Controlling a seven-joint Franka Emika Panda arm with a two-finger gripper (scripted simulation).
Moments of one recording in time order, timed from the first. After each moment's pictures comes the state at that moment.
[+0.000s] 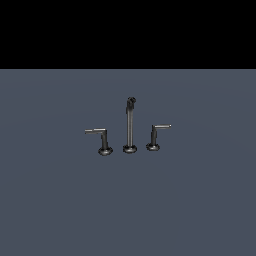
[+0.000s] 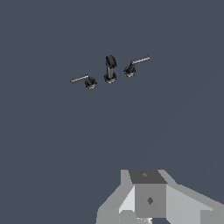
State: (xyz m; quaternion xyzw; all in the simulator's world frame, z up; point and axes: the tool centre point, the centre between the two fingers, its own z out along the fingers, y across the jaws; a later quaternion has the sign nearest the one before) arm -0.211 -0.001 0.438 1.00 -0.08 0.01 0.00
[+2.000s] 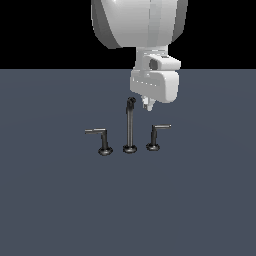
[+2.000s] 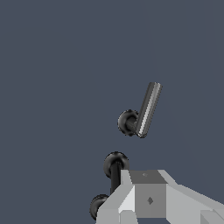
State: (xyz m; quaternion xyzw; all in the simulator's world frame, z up) arm 0.013 -0.066 0.172 0.85 -0.53 0.00 0.00
